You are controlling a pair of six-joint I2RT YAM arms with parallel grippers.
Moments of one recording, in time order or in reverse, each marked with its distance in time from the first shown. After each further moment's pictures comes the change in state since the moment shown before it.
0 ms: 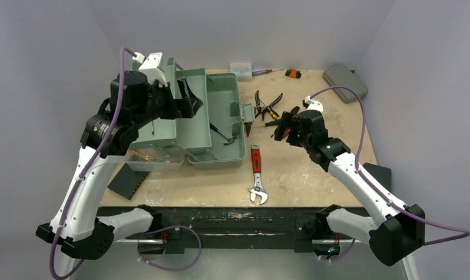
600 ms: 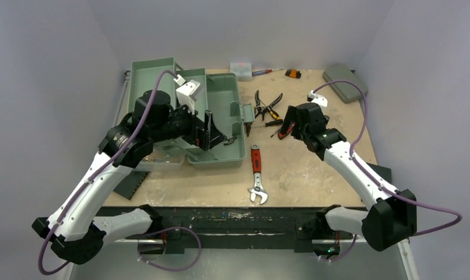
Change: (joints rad) left arm -0.232 -0.060 -0.241 0.149 0.282 0.069; right arm -0.039 0.121 0.076 -0.034 0.178 -0.013
